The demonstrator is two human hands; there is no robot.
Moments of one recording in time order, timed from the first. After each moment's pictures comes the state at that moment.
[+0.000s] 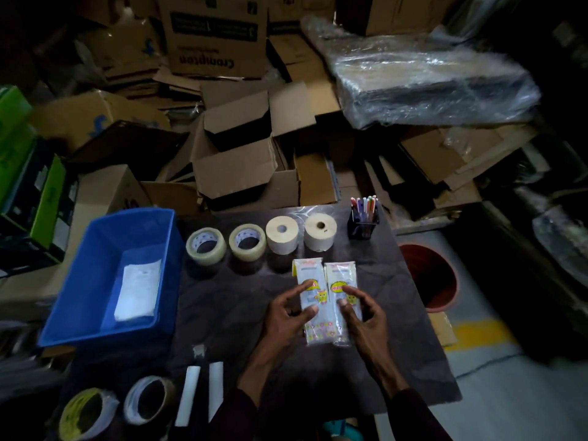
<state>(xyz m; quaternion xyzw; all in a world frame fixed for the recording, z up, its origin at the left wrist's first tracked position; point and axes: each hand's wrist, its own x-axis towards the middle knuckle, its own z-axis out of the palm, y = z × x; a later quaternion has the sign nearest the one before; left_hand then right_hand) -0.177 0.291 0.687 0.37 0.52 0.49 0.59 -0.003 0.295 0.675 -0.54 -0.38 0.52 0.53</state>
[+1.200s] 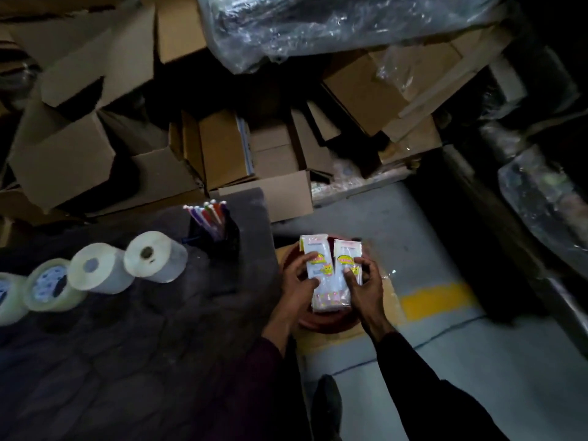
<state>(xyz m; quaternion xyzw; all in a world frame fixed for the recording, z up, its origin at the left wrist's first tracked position) 0.206 0.546 0.546 0.35 0.64 0.39 0.57 0.356 0.533 0.494 -0.69 -0.34 0.44 0.46</state>
